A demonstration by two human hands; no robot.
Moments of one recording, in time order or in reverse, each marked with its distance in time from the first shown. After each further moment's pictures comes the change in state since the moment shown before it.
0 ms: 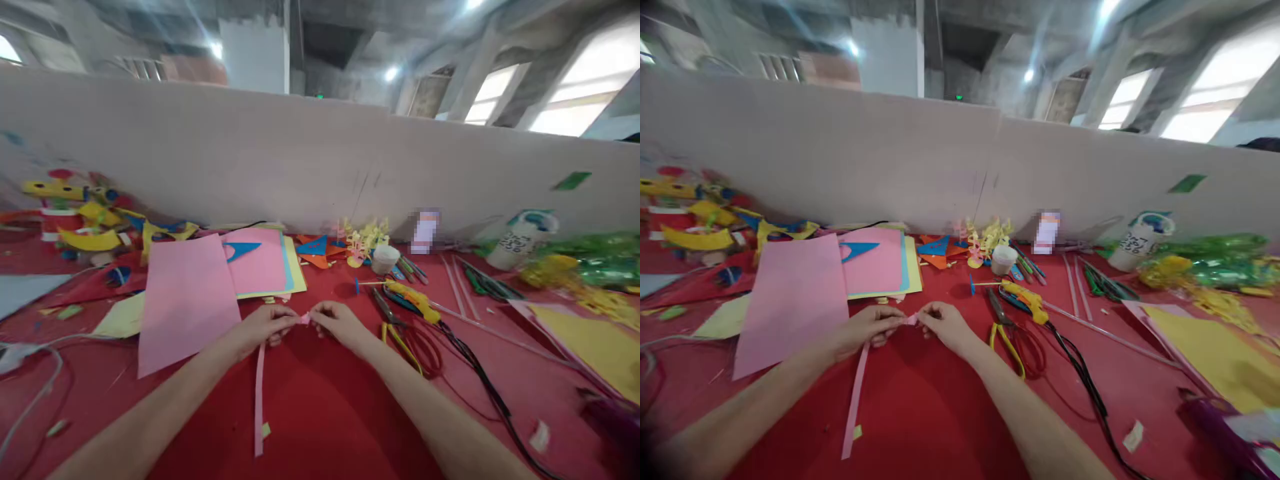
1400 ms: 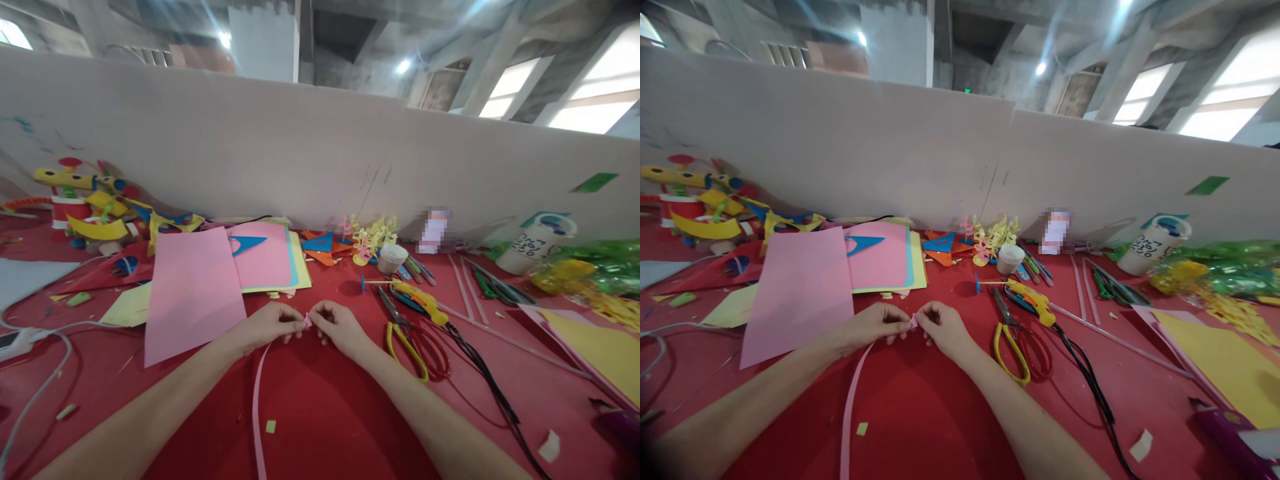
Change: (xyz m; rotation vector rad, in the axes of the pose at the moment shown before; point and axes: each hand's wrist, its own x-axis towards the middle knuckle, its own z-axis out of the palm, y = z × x) left_hand -0.004 0.004 0.000 0.285 -0.055 0.120; right_hand -0.006 0.003 0.013 -0.163 0.058 -0.091
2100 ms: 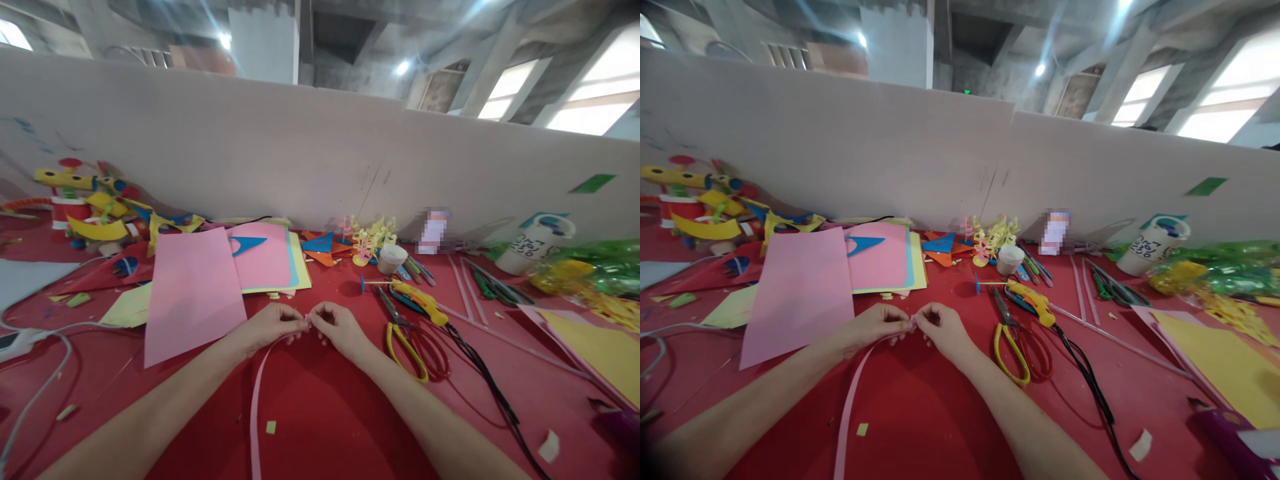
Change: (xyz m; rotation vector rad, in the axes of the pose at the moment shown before) left_hand 0.002 -0.003 0.006 -0.133 0.056 -0.059; right_hand -0.002 -0.001 0.002 0.020 0.014 -0.023
